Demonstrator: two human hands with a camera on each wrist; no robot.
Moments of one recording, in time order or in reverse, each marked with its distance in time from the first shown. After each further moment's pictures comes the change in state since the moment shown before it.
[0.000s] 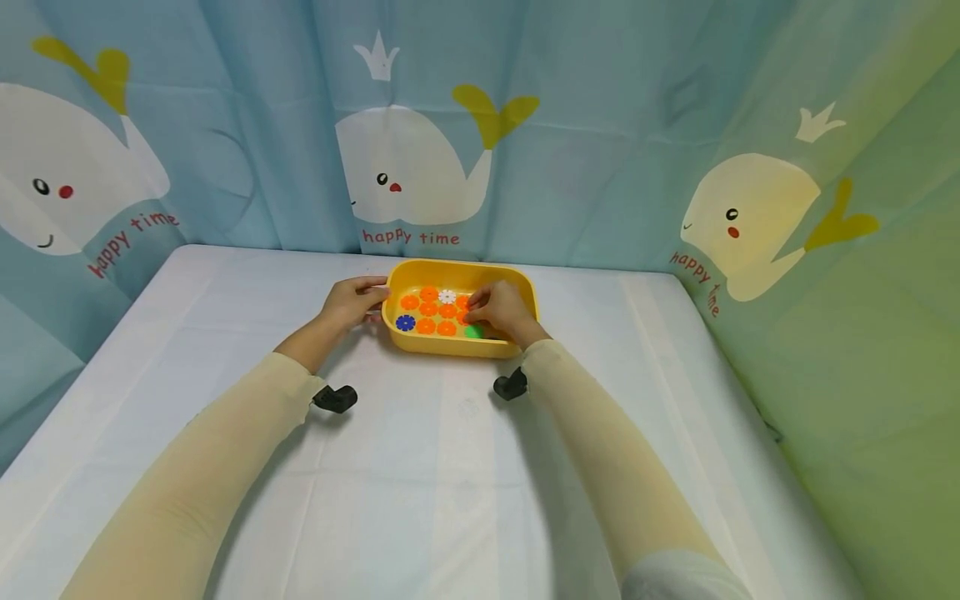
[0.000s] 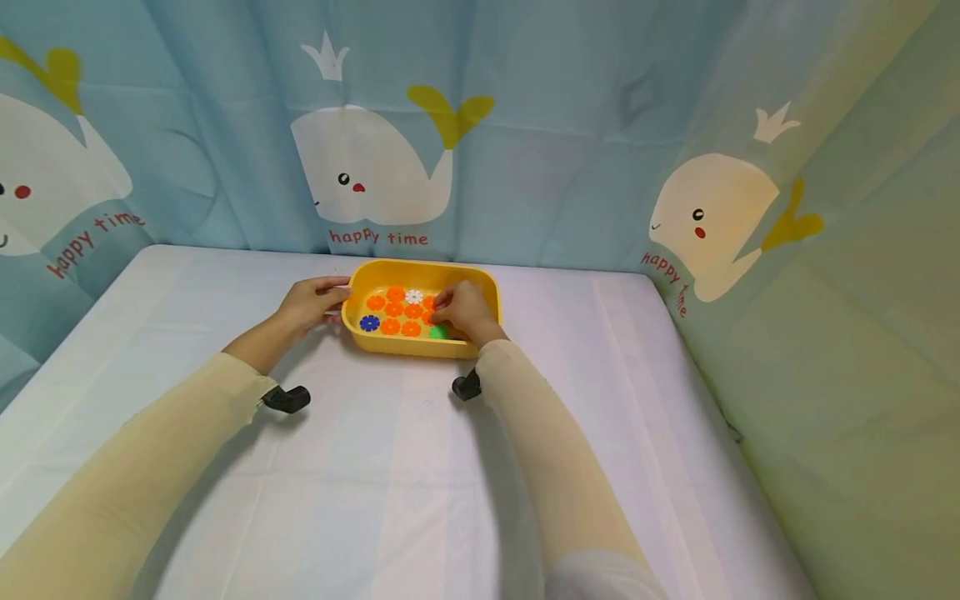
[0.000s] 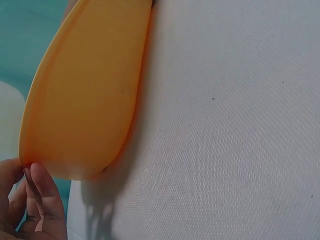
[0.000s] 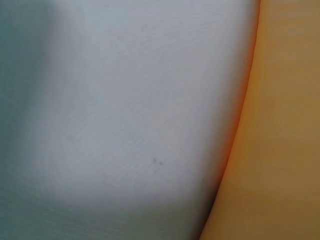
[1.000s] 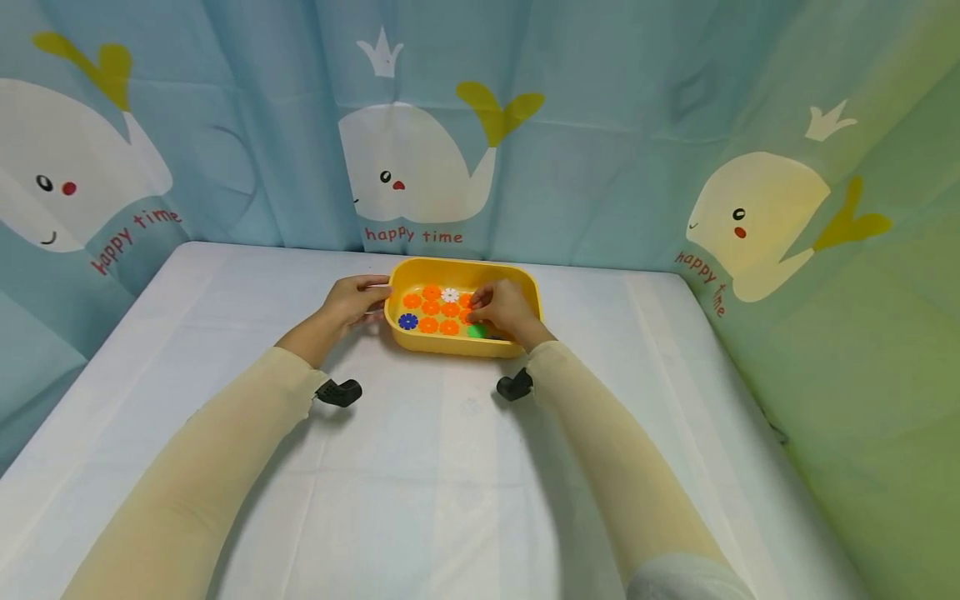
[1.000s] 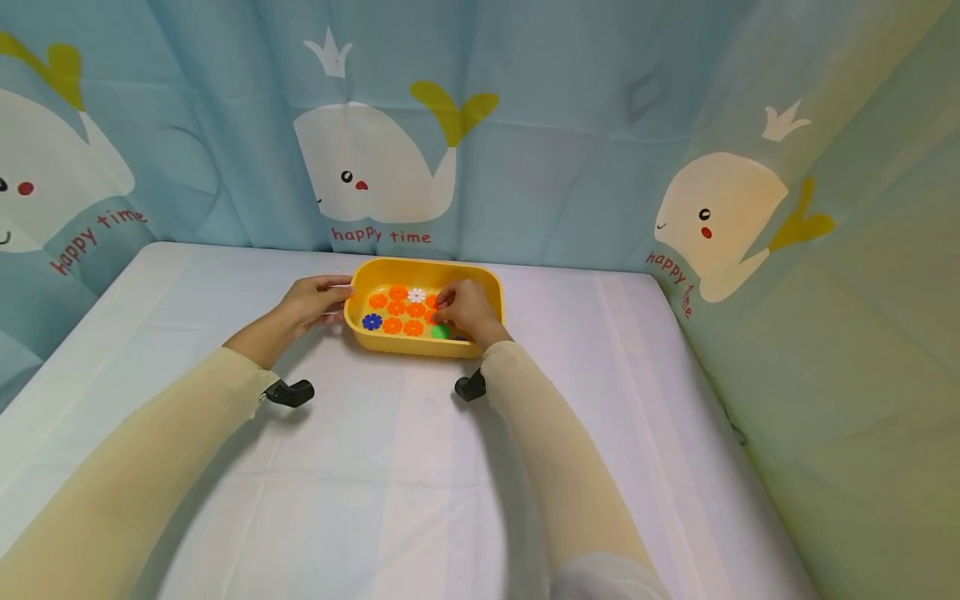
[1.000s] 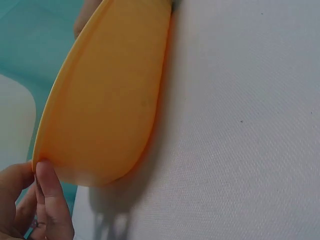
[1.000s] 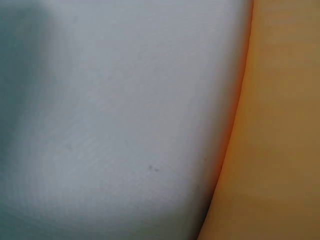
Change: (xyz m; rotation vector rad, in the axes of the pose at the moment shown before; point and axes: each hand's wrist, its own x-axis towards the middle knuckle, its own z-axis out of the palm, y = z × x) left_hand 0.002 0.006 -0.001 -0.120 -0.004 -0.130; right_hand -0.004 -0.004 0.000 0.005 -0.003 -0.020
